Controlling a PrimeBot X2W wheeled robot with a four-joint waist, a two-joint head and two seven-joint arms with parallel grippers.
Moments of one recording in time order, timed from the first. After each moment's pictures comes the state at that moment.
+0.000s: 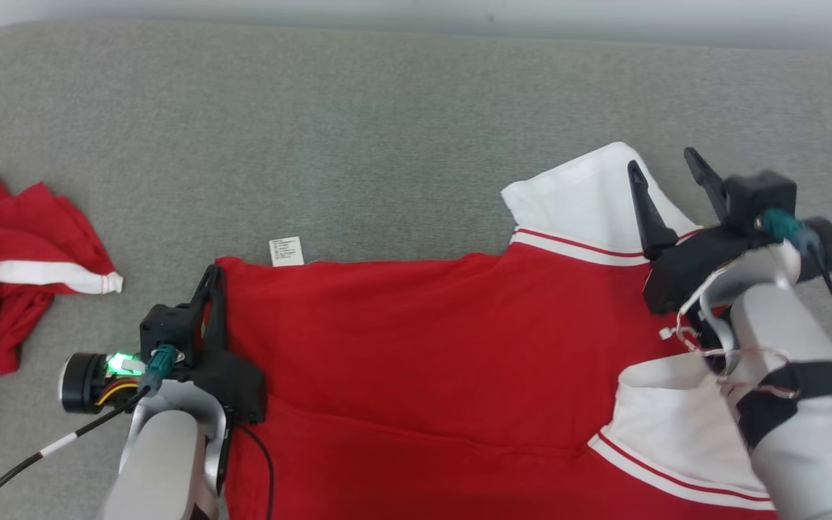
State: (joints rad) left arm -0.55 0.08 -0.08 0.72 -0.04 -0.02 -0.26; right arm -0.72 -0.26 0.16 0.70 0.17 0.13 -0.13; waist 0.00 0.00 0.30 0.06
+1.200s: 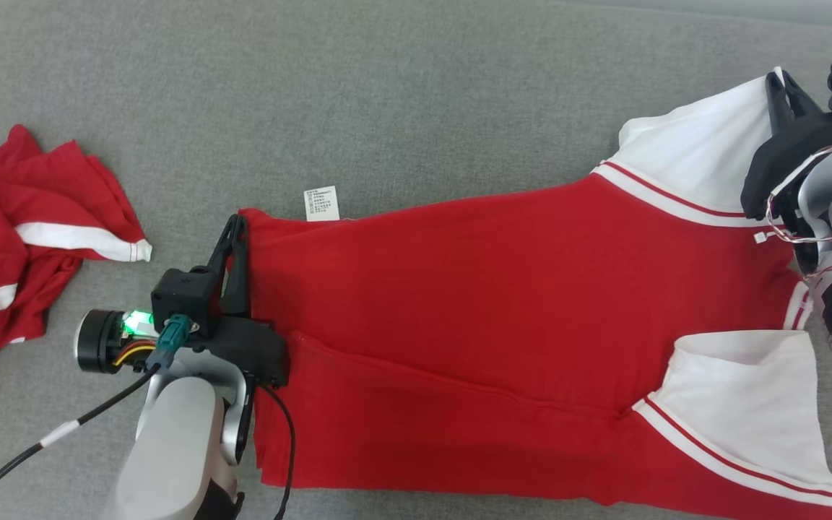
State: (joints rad) left arm -0.59 0.06 -0.12 0.61 -0.07 -0.01 -0.26; right arm -1.10 -0.38 0.18 1.17 0.14 0.13 -0.12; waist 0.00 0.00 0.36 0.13
